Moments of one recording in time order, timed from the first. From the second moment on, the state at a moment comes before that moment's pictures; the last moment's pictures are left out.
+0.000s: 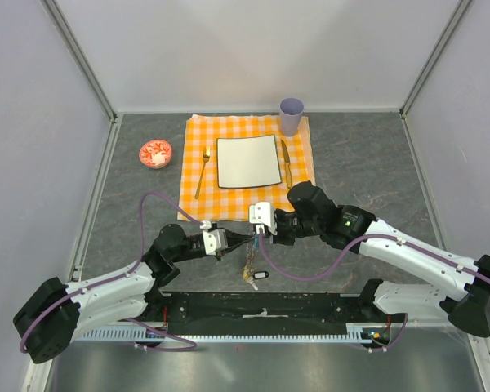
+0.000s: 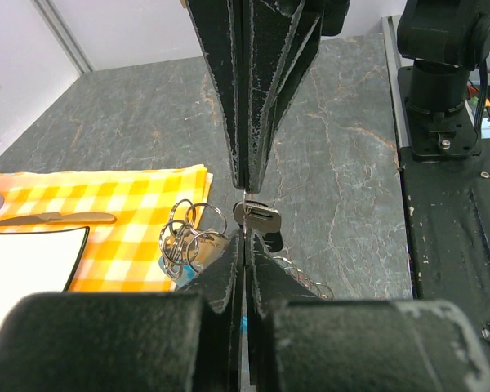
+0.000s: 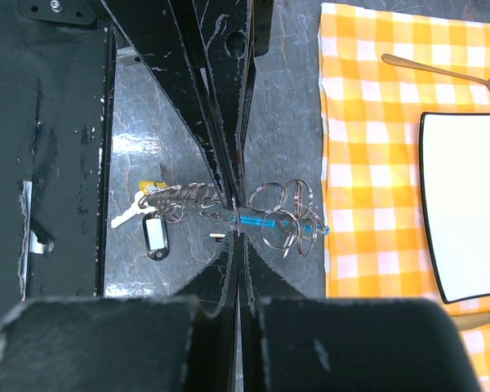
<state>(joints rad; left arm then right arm) -0.82 0.90 0.20 0.76 0.55 0.22 0.95 1.14 0.97 -0.46 -0.39 -0.52</state>
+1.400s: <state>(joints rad) -0.82 0.90 0.21 0.74 0.54 0.22 0.99 1.13 0.97 -0.46 -0.32 -0.51</state>
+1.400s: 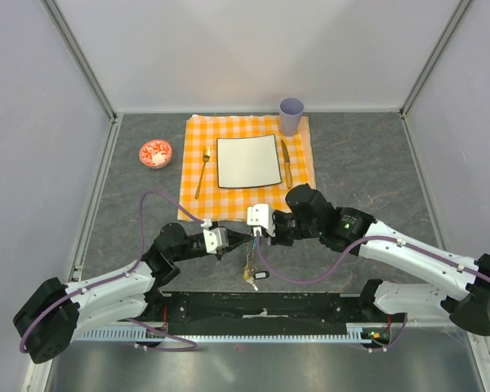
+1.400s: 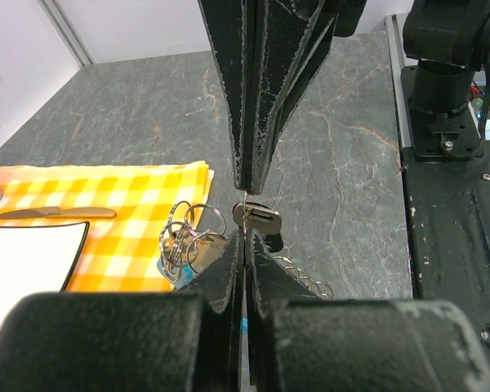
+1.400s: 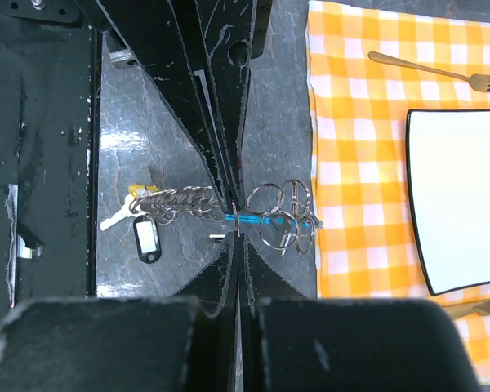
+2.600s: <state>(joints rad) -0.82 0.90 0.21 0.73 0.53 0.21 1.00 1.14 1.00 -0.49 -0.30 -0.52</state>
